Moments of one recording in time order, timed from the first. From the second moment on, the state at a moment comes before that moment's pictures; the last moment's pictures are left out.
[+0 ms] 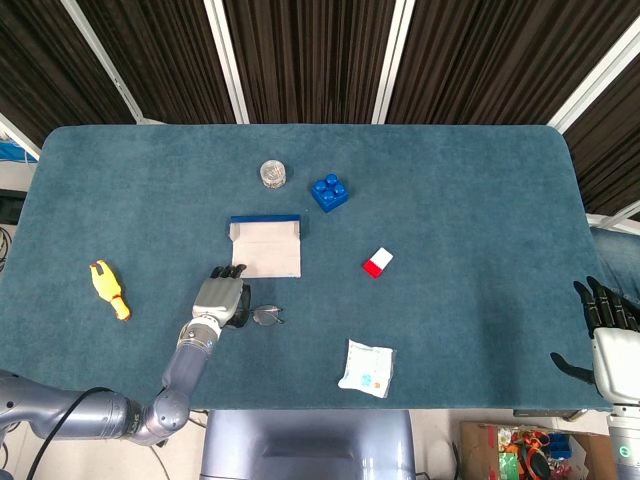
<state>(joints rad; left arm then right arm) -0.95 -1.62 -0.17 -1.68 0.32 1.10 0.73 0.05 -1.12 0.11 -1.63 -1.43 1.51 -0.06</state>
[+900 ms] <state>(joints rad) -0.96 -1.63 -0.16 -1.69 0.32 1.13 0.77 0.05 -1.12 0.11 -1.63 -1.42 1.51 -0.07</state>
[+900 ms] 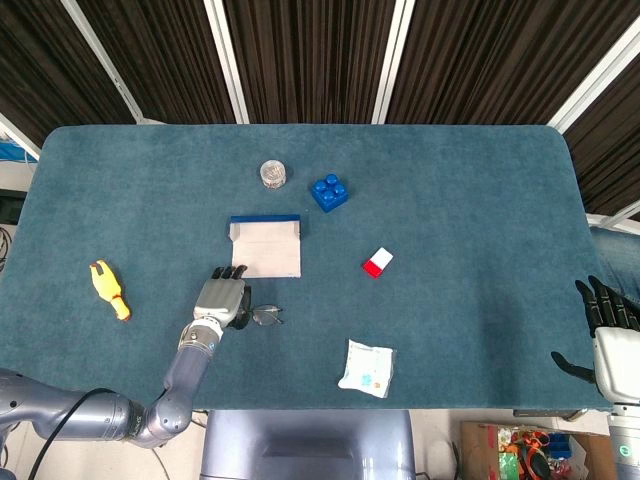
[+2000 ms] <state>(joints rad) -0.96 -1.64 -0.19 -1.69 0.31 1.18 0.80 0.05 -1.11 0.11 -1.64 -1.42 1.50 -0.06</state>
